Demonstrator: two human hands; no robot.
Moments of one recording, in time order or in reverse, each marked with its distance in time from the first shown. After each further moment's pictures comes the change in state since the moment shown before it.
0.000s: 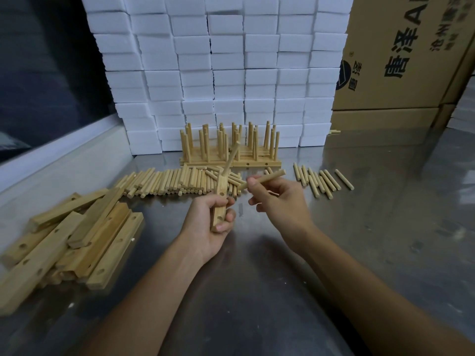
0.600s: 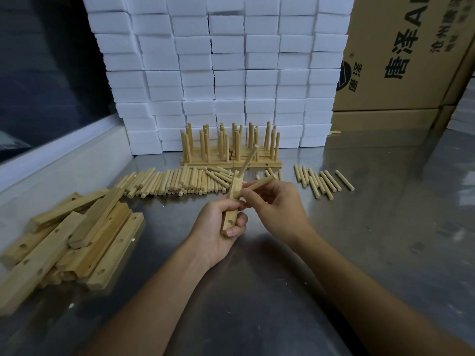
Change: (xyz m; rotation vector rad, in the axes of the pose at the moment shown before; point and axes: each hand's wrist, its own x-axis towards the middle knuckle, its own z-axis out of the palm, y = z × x) left_hand 0.000 -0.010 0.005 0.041 -0.176 -0.056; right_hand 0.002 0.009 0.002 -0.204 -0.071 -0.137
